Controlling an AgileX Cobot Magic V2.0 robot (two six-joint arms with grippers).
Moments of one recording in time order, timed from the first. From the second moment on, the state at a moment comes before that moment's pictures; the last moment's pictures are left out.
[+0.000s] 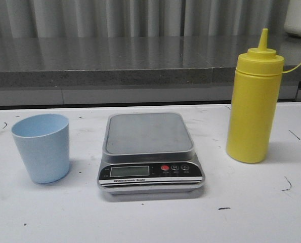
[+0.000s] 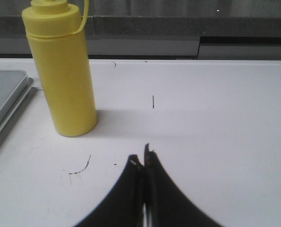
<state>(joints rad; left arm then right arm) 0.03 -0.01 0.00 -0.04 0.16 0.00 0.03 -0.01 0.03 0.06 0.26 0.01</state>
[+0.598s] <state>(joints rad) 0.03 -0.01 0.00 -0.04 0.16 0.00 0.03 -0.01 0.03 0.06 0.26 0.01</state>
